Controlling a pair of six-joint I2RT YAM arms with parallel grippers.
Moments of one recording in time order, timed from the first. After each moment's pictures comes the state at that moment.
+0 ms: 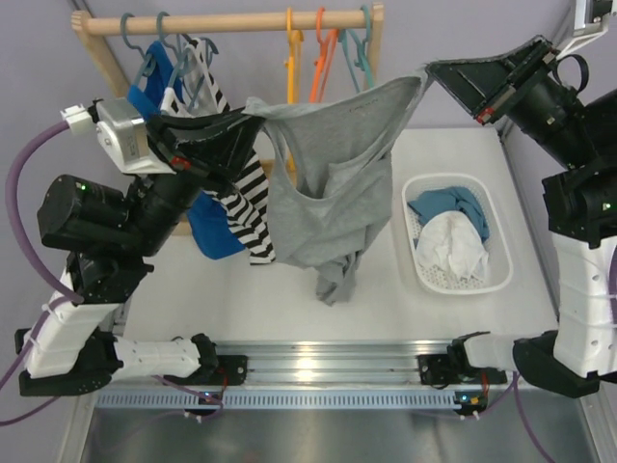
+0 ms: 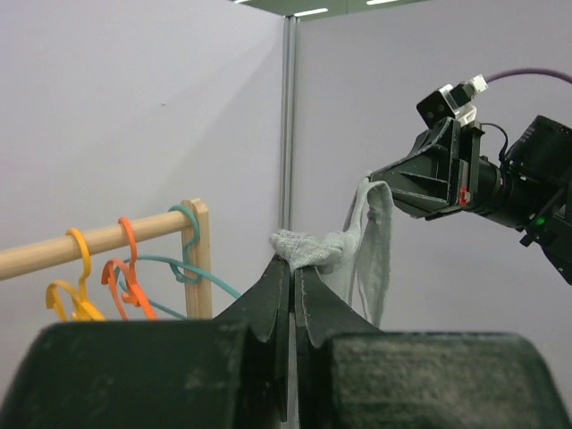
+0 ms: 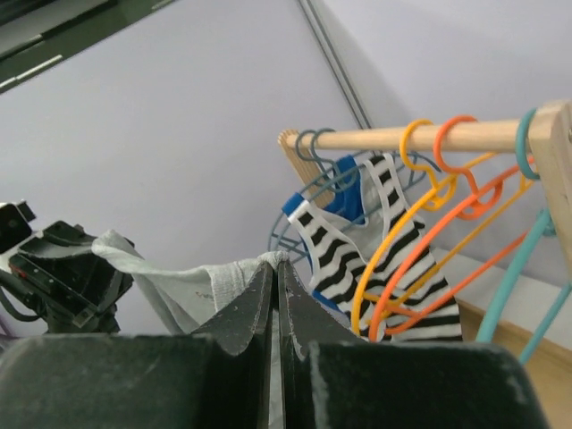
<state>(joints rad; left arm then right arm) -1.10 1.09 1.83 -0.13 -0.20 0.08 0.26 1.28 2.12 -0.37 -0.60 0.80</state>
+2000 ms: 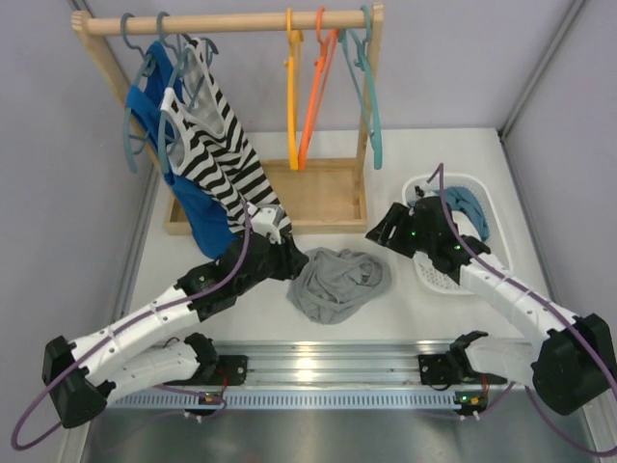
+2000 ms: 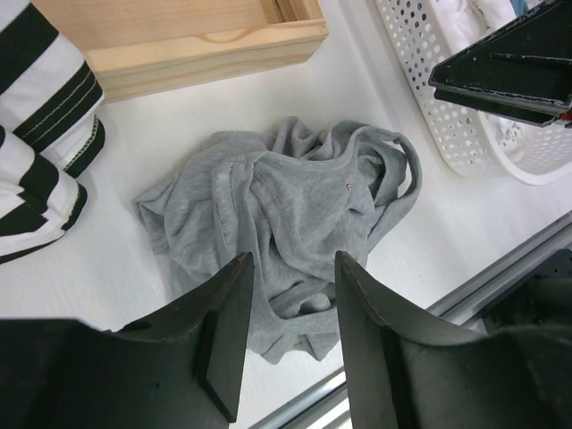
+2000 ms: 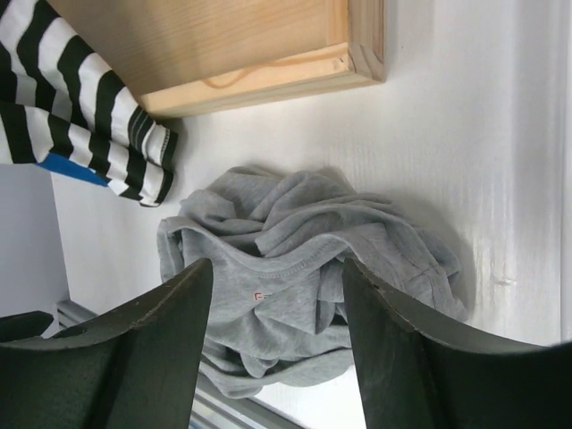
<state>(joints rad) -0.87 0.95 0.72 -0.26 -0.18 -0.59 0.46 1.14 0.74 -0.24 -0.12 0.80</state>
